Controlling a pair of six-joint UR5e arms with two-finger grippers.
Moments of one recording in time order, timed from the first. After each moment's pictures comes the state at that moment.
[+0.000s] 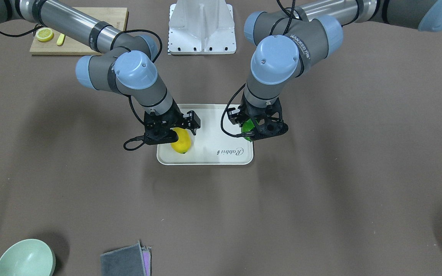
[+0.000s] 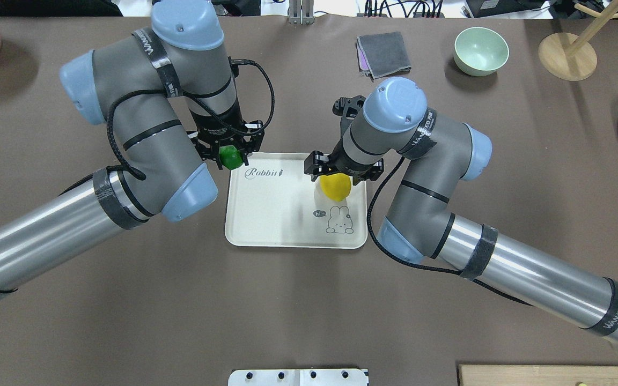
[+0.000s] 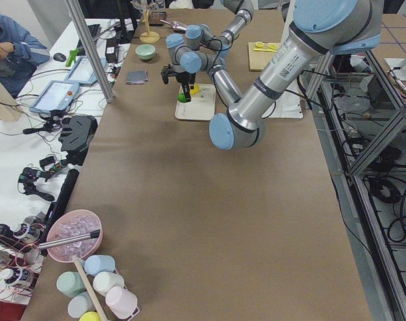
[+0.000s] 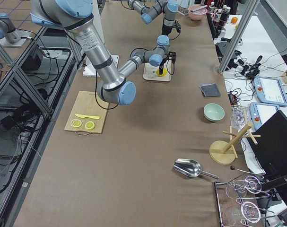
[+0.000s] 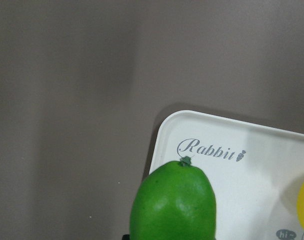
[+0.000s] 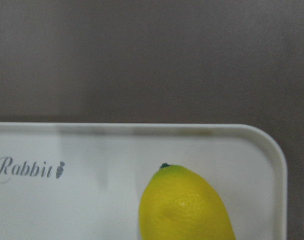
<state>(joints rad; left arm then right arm) -0.72 -2.38 -1.55 -1.39 -2.16 -1.19 0.63 -0.89 1.47 -1.23 2.03 1.23</state>
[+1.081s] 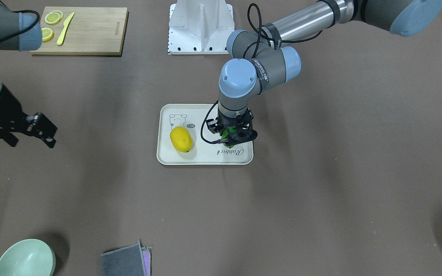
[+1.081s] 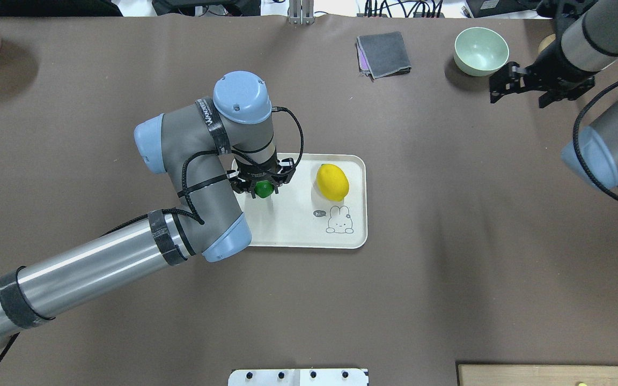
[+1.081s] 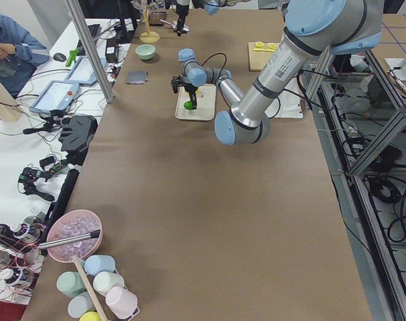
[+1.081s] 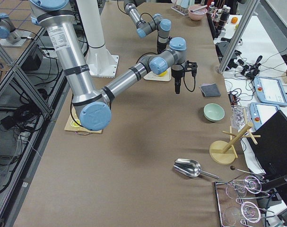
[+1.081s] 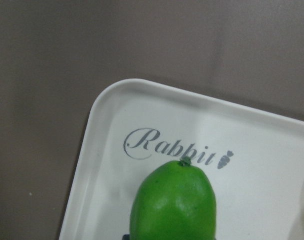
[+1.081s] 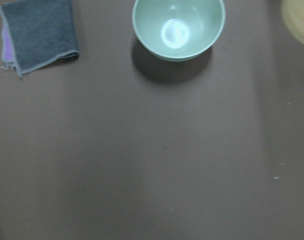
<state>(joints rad) -0.59 -2.42 -1.36 -1.62 -2.03 -1.35 1.10 -1.24 1.86 -1.63 2.13 0.75</state>
